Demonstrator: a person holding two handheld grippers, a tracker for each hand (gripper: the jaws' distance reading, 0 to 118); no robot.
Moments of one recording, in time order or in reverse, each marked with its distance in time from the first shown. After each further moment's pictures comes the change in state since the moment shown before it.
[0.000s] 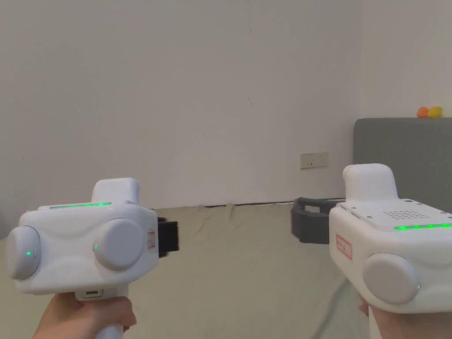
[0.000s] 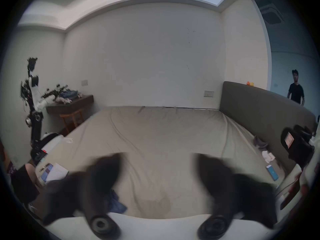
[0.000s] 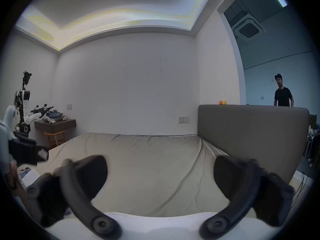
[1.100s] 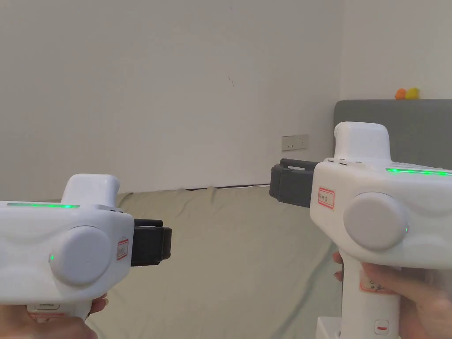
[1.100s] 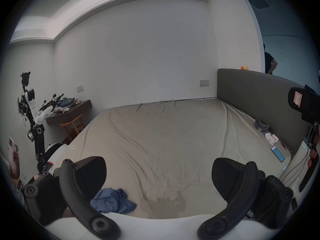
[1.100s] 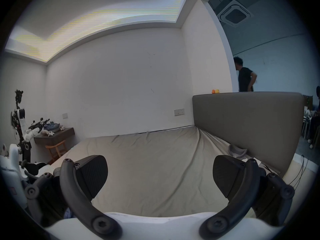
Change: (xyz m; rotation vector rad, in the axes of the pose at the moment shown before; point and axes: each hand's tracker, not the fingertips) left arm 0.011 -0.011 0.022 -0.029 0.007 -0.150; right arm -0.003 0.028 0.023 -0.055 -0.066 -0.118
